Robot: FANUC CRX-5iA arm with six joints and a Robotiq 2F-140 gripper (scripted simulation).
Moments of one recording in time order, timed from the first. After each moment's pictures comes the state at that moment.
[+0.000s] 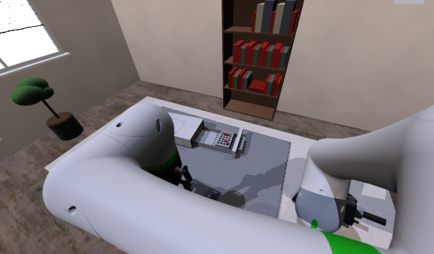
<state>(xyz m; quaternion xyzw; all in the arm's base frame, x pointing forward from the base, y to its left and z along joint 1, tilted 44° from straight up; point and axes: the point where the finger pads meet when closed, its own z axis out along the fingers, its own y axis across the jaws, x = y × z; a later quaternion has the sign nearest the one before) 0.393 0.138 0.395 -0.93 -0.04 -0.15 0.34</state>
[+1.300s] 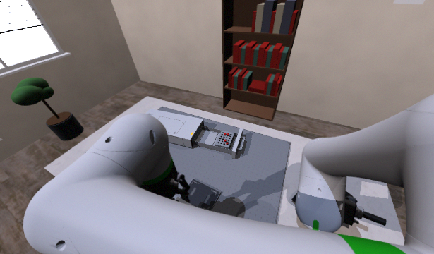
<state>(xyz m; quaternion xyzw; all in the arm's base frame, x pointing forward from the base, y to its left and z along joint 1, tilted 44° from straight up) 0.378 0.163 0.412 -0.93 -0.04 -0.15 0.34</state>
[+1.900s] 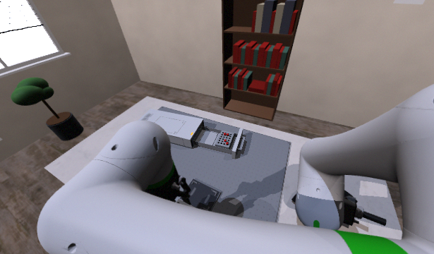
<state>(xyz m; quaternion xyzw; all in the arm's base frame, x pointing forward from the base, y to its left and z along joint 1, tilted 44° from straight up) 0.383 0.174 0.399 -0.93 -0.04 -0.15 0.34</state>
